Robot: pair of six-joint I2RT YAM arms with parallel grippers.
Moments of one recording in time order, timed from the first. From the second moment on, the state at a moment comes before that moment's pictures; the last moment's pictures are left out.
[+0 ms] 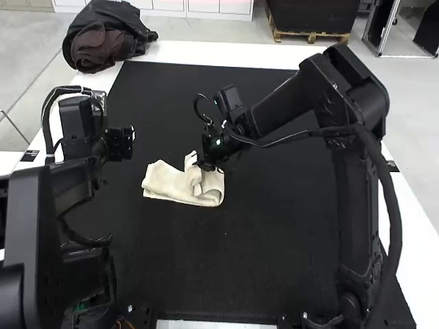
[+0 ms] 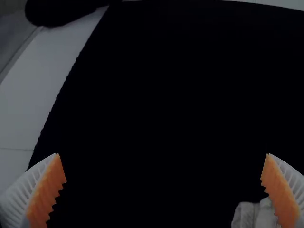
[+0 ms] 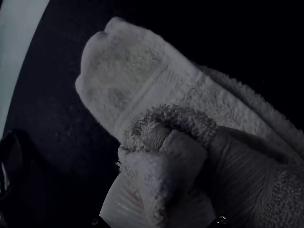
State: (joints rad) left arm 0.30 0.94 0.30 0.31 0.15 0.12; right arm 0.73 2.03 1.22 0.00 -0.51 0.44
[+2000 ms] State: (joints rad) left arm 0.30 0.94 0.26 0.32 0.14 0.12; right arm 0.87 2.30 1.75 -0.16 -0.62 0.47
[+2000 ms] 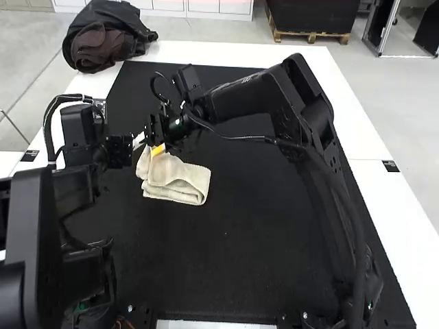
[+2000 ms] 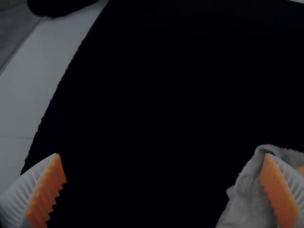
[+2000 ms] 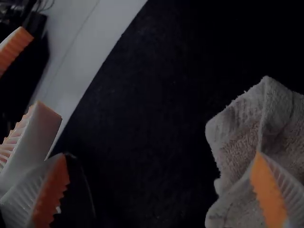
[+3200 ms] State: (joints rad) left arm 0.30 0.94 0.25 0.32 0.13 0.12; right arm 0.71 2.04 1.39 -0.32 -0.64 0.28
